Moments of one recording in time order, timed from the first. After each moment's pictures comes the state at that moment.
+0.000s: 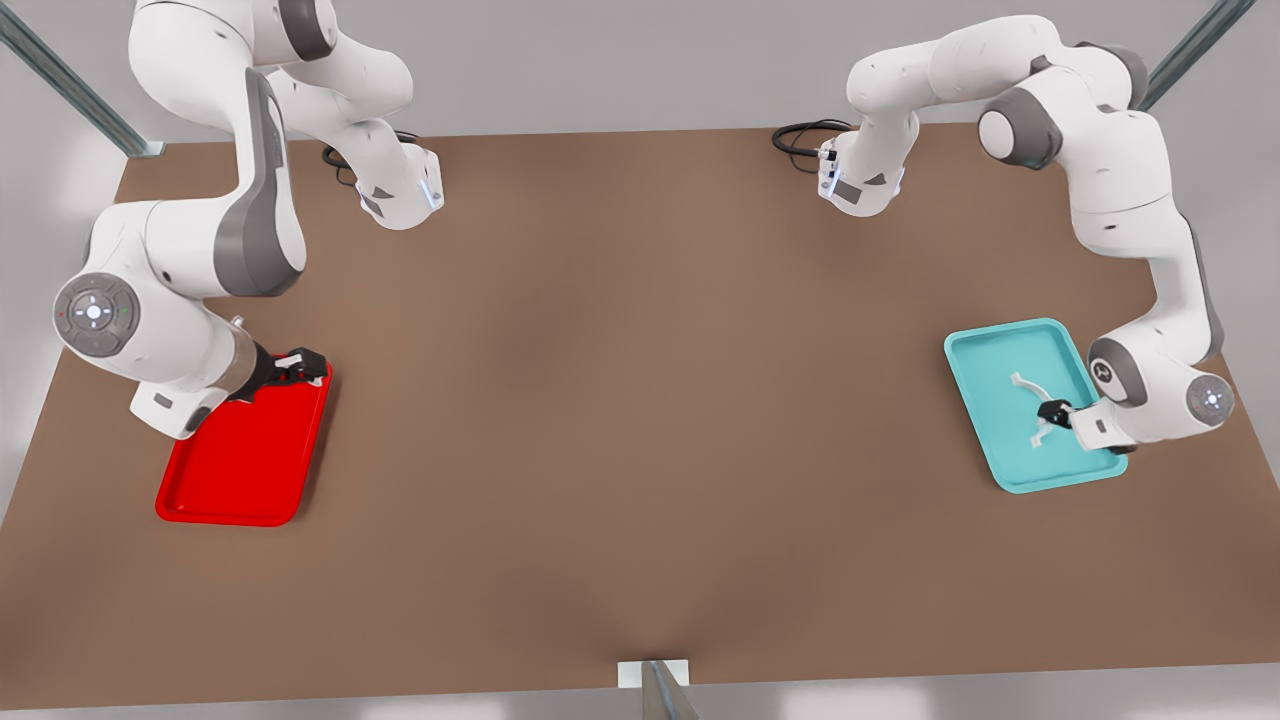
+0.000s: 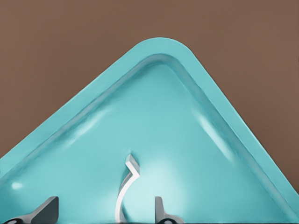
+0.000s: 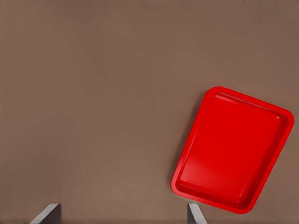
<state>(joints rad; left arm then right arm) 0.22 0.70 0.20 -1.64 -0.05 2.22 1.01 0.23 0.28 -0.17 -1.36 0.00 1.47 -0.18</state>
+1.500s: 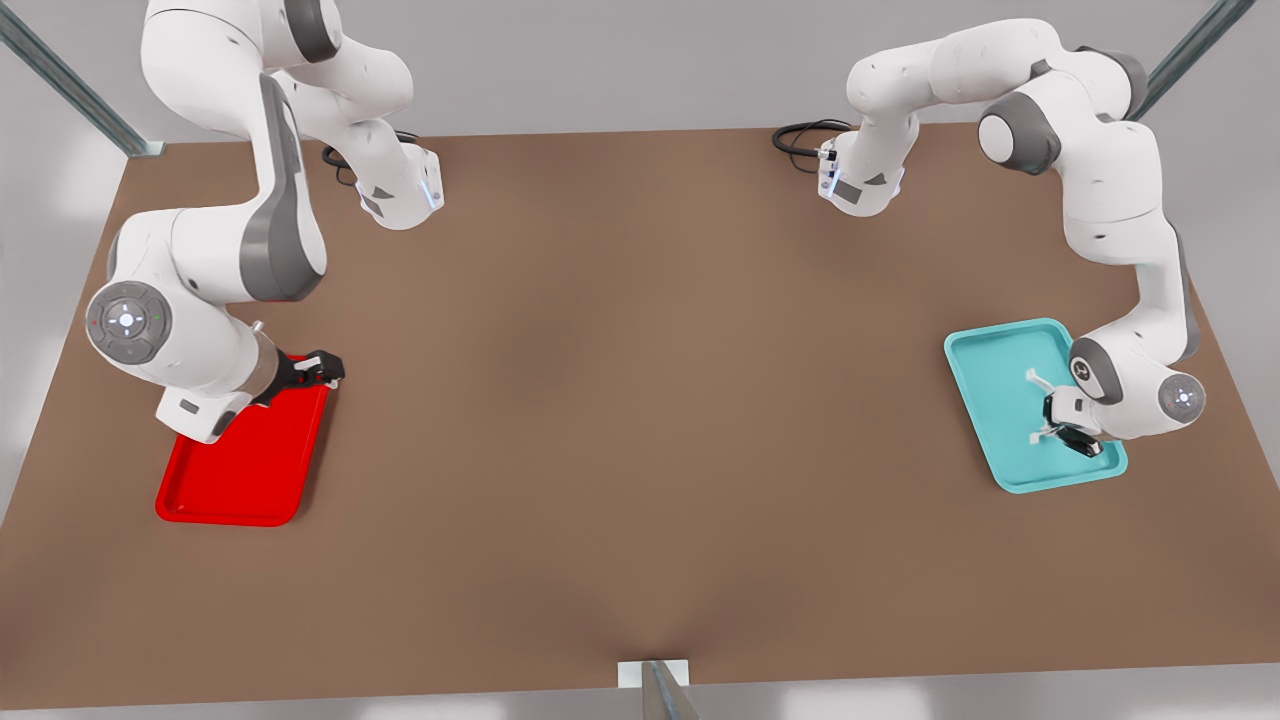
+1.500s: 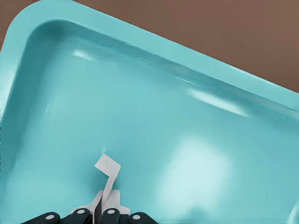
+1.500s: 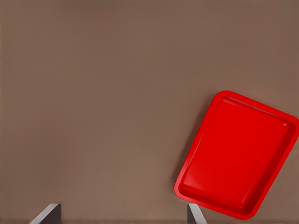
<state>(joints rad) 0.23 0.72 0.19 -1.70 -0.03 2.30 1.48 0.26 0.29 -0.17 -1.37 0.00 1.49 -0.19</state>
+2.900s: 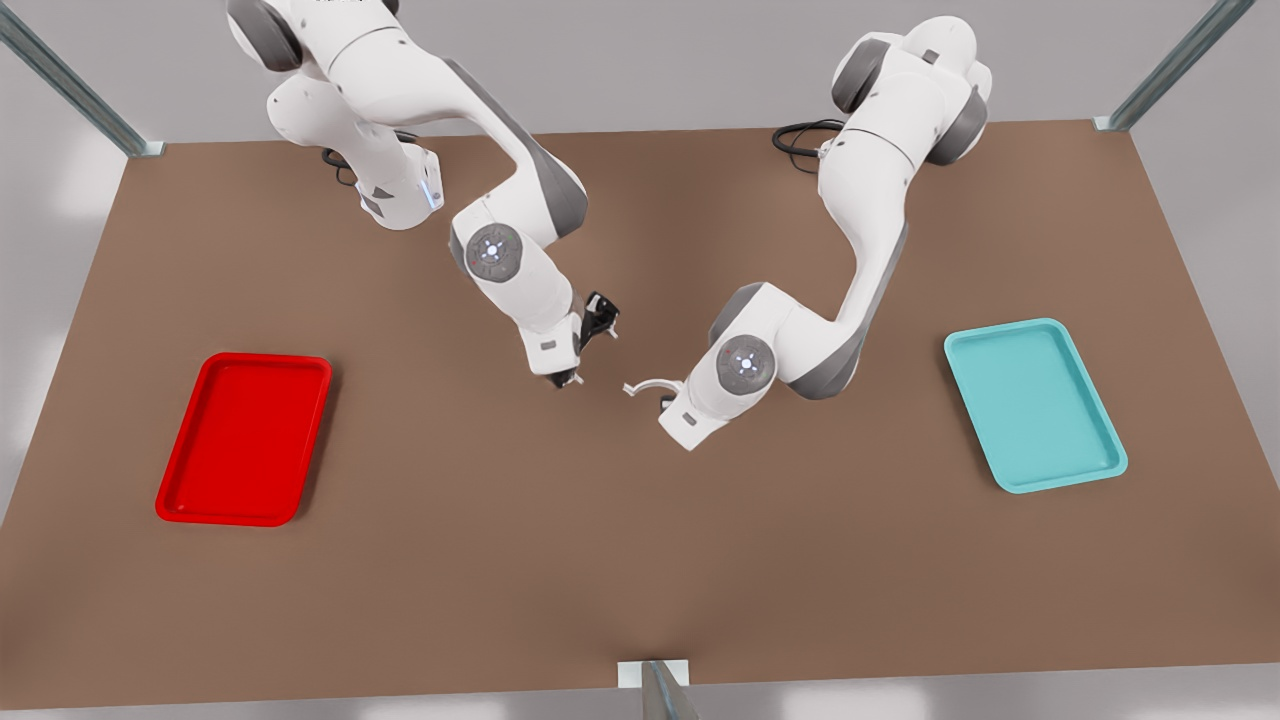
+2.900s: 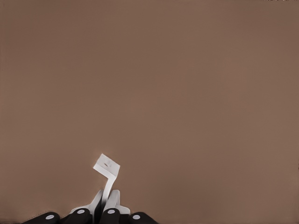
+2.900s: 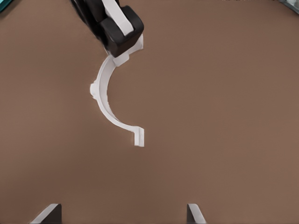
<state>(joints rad) -0.46 0.74 -0.21 -1.19 -0.03 1.86 -0.62 0.72 0.32 -0.05 -1.75 0.30 2.23 -0.38</state>
